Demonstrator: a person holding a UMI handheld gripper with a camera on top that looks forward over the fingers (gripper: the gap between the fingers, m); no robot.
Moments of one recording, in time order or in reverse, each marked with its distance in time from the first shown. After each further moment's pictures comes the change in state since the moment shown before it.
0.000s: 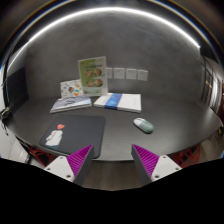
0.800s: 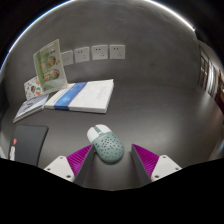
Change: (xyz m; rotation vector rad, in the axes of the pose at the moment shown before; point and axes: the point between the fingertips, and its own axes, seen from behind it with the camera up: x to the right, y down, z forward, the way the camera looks) arm 0.183 -0.007 0.211 -0.135 0.061 0.090
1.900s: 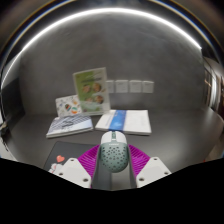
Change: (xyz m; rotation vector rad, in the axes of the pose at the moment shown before) arm -0.204 -0.067 -0.146 0.212 -0.075 -0.035
